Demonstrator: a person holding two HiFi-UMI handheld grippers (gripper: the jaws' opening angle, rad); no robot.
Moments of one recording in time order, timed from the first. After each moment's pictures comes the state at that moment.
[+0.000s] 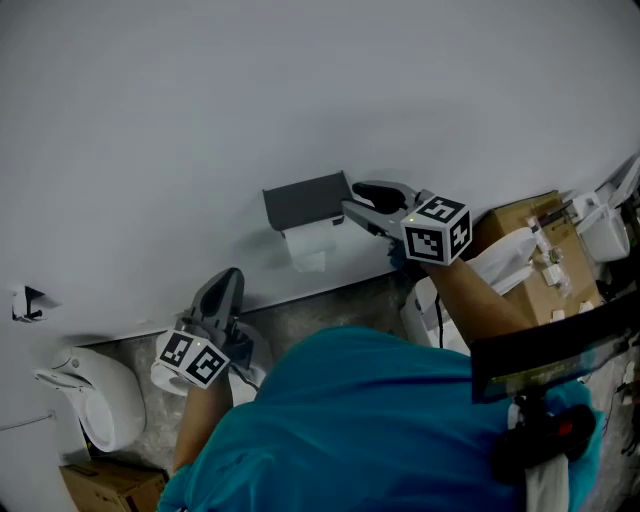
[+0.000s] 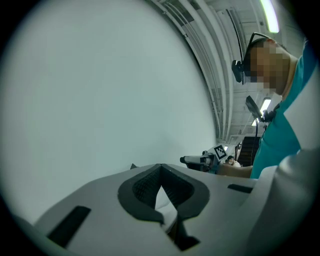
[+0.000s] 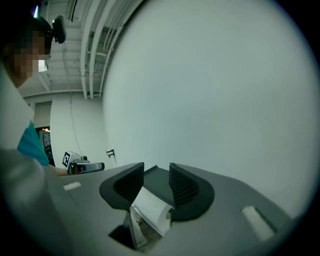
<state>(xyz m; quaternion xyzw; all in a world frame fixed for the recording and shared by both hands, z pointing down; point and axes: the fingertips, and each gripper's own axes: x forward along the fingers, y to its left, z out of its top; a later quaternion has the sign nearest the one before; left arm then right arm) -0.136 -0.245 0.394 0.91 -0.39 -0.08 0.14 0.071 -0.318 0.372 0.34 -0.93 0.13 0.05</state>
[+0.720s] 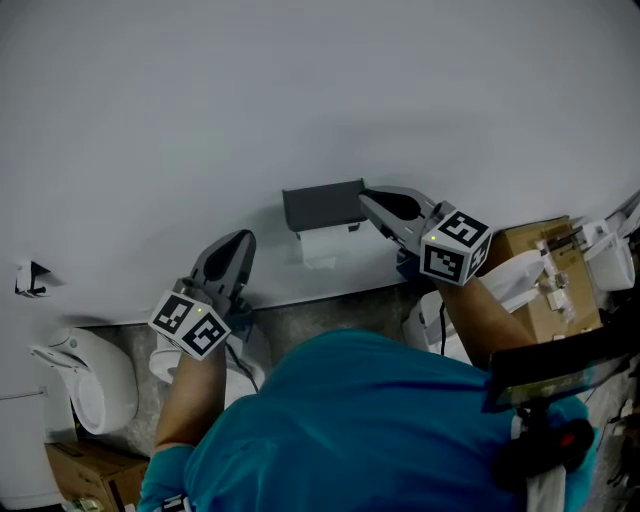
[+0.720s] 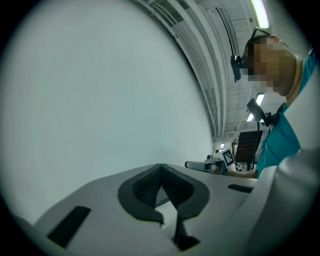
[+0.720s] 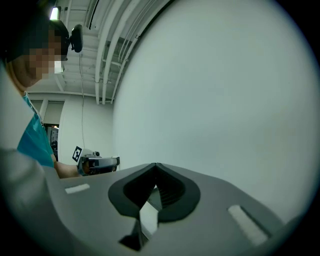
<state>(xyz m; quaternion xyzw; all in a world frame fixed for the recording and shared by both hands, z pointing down) -0.123 -0.274 0.334 0.92 -0.37 -0.09 0.09 0.050 -0.304 0.326 0.31 -0.95 0.06 0.00</state>
